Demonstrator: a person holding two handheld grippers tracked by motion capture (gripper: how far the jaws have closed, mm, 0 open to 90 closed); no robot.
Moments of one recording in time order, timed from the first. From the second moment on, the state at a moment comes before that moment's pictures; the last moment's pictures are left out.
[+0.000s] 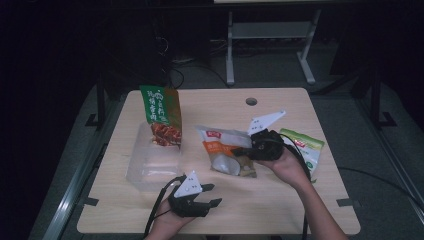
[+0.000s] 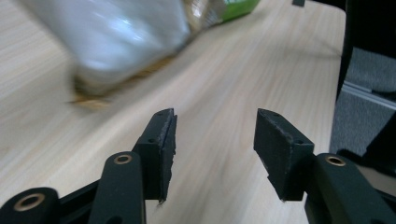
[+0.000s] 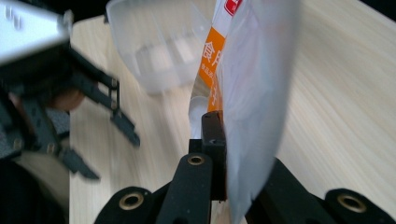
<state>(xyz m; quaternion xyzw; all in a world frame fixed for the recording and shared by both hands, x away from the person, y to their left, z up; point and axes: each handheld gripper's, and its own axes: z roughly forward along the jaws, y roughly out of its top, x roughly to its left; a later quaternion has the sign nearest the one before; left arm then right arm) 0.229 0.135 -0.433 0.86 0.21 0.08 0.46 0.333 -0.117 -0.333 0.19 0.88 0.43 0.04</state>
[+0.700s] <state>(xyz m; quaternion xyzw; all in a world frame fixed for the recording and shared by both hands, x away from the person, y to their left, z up) 0.219 0.139 -0.441 0.86 0.20 0.08 0.46 0.355 0.002 -0.295 0.11 0.88 0.46 0.01</state>
